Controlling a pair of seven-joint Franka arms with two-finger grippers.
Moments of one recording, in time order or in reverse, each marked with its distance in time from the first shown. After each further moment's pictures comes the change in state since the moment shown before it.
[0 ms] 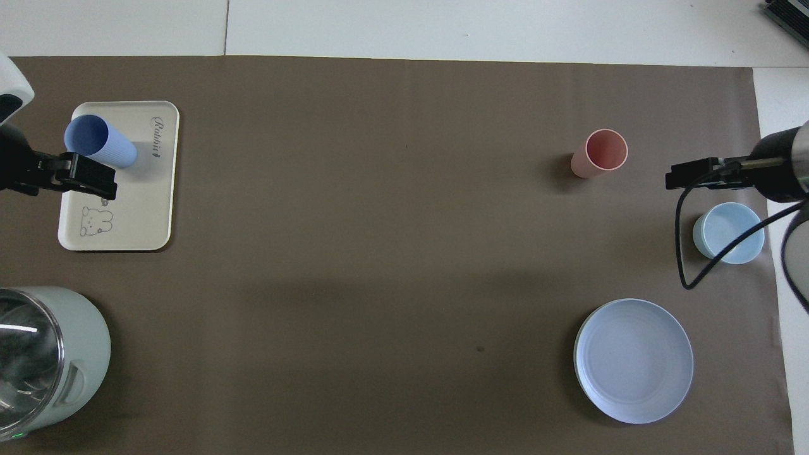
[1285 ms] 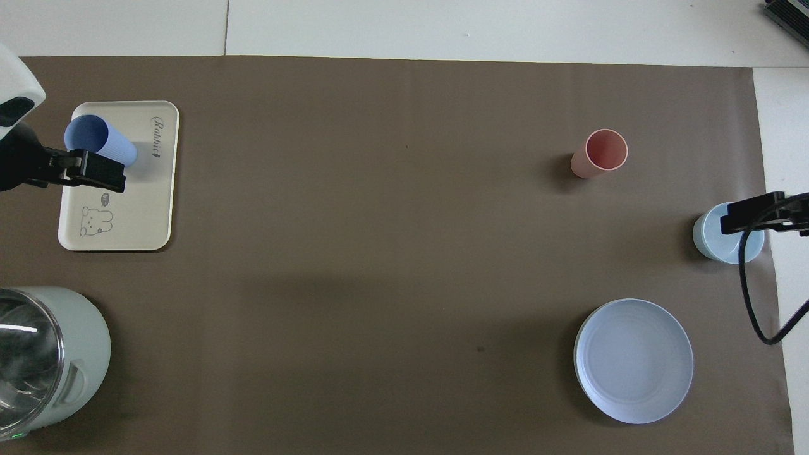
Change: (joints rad) left arm -0.001 -0.036 -0.010 -0.047 -0.001 0.105 0.000; right arm -0.019 -0.044 0.028 0.075 -0.068 -0.229 0.010
